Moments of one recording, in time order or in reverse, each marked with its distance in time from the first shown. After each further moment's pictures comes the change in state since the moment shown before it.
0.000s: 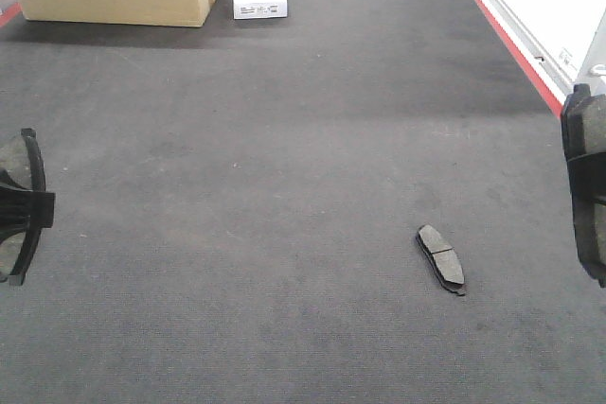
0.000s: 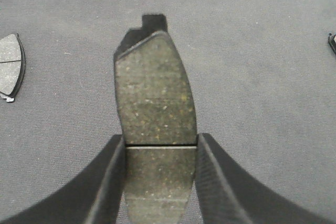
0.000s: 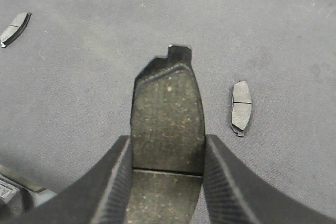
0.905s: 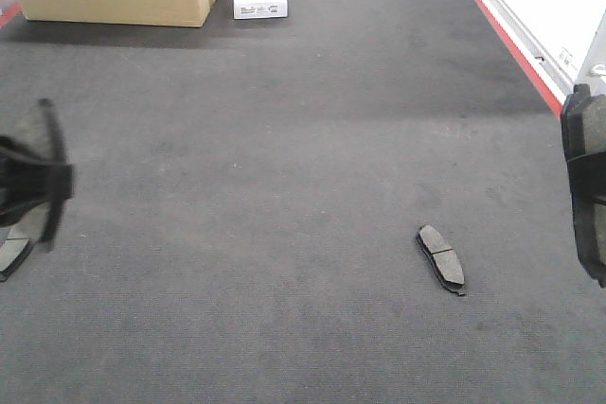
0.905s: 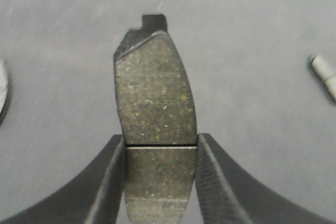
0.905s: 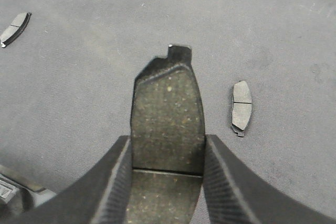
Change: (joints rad) left arm 0.000 0.031 0.000 0.000 -0.126 0.000; right arm 0.000 0.000 0.000 0.000 0.000 0.000
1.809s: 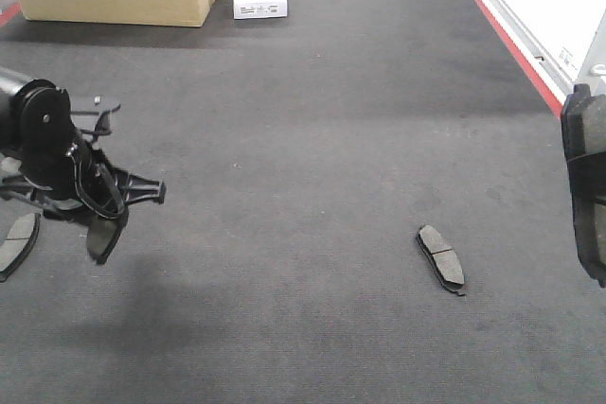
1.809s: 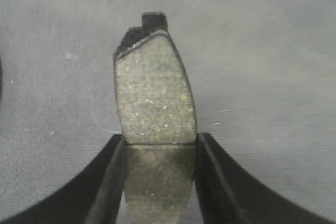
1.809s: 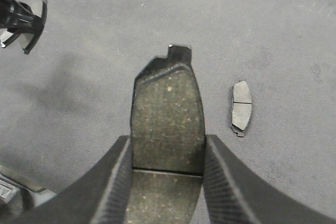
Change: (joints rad) left arm 0.299 0.736 -0.209 -0.107 -0.017 0.206; right arm 0.000 0.000 0.000 0.000 0.000 0.000
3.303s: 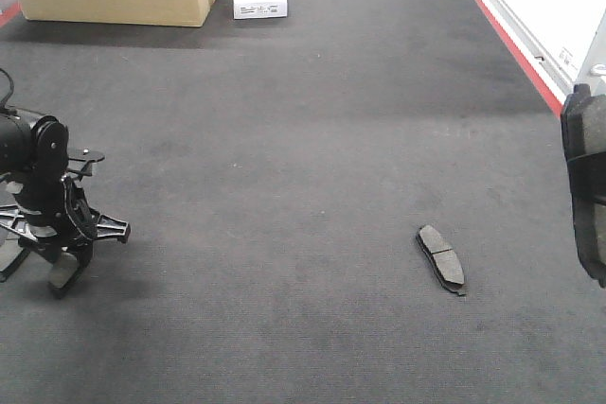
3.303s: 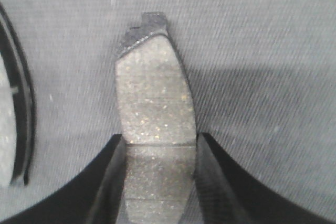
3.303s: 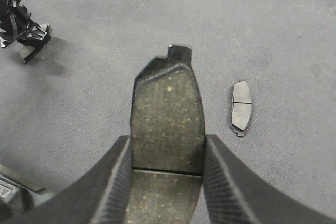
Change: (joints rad) left arm 0.134 0.230 -0.051 0.063 0.013 0.140; right arm 0.000 0.000 0.000 0.000 0.000 0.000
